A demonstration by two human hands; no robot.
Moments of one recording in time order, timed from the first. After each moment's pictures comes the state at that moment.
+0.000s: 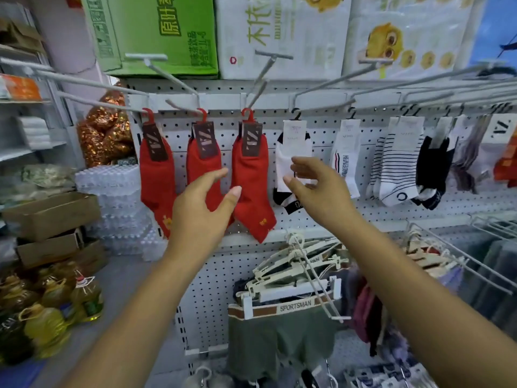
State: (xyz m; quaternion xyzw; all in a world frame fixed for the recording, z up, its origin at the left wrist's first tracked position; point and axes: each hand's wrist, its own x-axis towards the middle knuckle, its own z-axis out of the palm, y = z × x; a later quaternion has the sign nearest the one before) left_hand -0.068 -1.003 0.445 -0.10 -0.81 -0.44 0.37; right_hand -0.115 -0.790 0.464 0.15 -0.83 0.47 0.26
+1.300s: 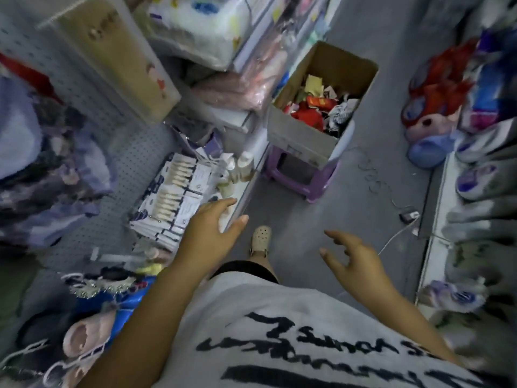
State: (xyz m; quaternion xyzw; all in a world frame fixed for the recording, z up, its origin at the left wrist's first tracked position) left_hand 0.118 -0.400 0.114 -0.40 -0.83 -0.28 -0.27; right_hand 0.383 -0.281 0.102 -0.49 -0.76 0.41 -0.01
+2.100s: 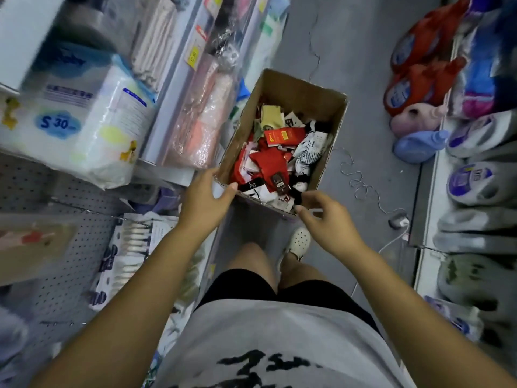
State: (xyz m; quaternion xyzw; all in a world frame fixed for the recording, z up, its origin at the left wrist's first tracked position) left_hand 0.014 -0.009 0.039 -0.36 -0.85 -0.24 -0.32; right_hand 0.257 0.066 0.047 -0.55 -0.68 0.48 0.06
